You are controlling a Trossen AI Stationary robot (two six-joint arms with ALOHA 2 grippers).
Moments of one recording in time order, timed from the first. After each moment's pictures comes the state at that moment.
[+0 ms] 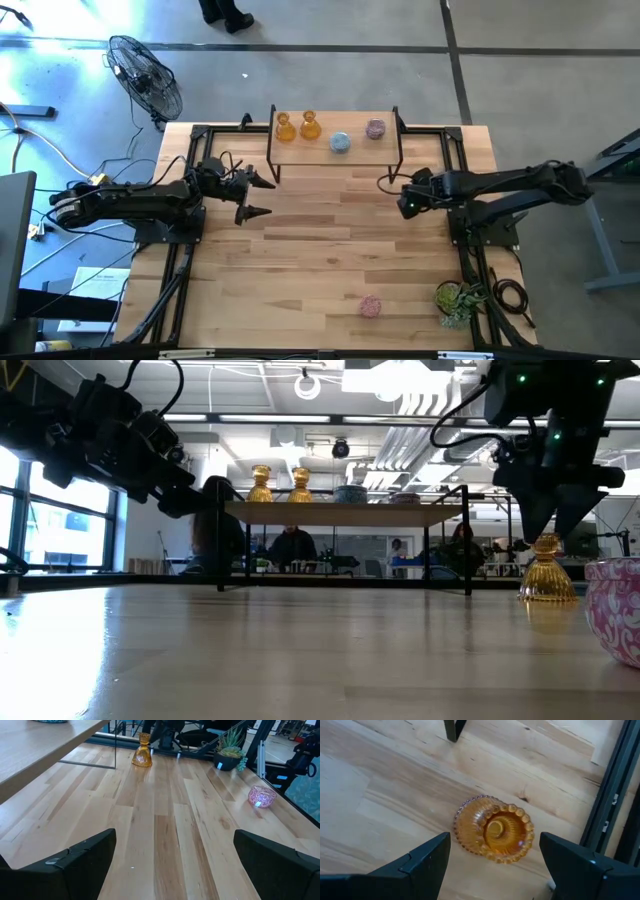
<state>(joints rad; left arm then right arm) 0.47 0.89 0.14 0.52 0.53 -0.01 -0.06 1.12 0.71 -1.08 0.40 1.07</state>
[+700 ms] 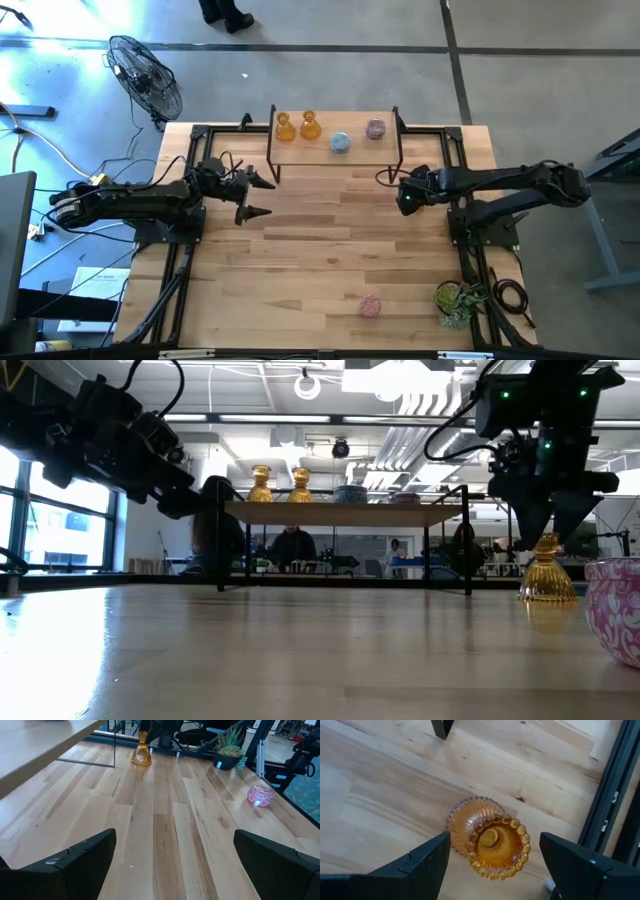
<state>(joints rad) 0.47 0.89 0.14 0.51 0.53 -0.01 -0.15 1.16 0.71 -1.05 0.36 1.00</state>
